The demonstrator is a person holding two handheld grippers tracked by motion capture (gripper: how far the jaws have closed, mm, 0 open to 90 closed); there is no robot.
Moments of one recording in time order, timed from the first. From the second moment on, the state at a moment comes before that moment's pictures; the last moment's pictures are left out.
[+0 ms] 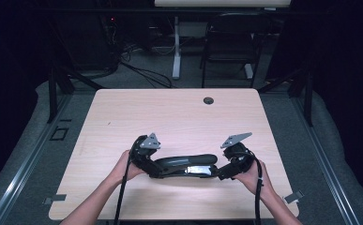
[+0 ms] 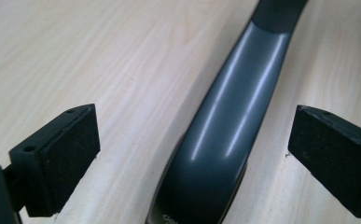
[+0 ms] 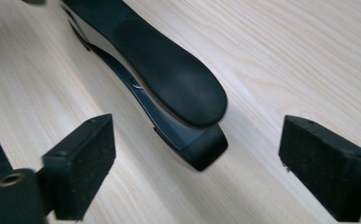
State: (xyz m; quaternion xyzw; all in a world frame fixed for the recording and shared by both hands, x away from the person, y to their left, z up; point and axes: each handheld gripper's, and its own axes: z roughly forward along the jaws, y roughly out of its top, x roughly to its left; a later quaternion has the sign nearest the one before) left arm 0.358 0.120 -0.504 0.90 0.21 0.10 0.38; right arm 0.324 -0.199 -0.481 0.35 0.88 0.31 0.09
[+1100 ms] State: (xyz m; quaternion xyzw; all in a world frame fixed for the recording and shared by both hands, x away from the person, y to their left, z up) left arm 0.295 0.048 -0.506 0.84 0.28 0.14 0.44; right arm 0.298 -0.191 -0.500 0.33 0.88 0.29 0.15
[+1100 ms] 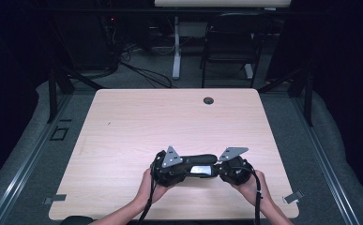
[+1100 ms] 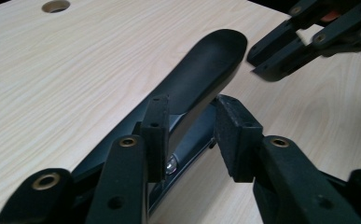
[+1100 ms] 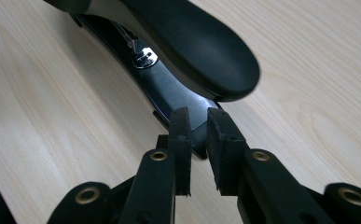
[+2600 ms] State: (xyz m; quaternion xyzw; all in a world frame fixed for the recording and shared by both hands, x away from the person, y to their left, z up) left arm 0.301 -0.005 -0.572 0.82 0.32 0.18 0.44; right arm 0.314 -0.167 -0.551 0.35 0.89 0.26 0.16
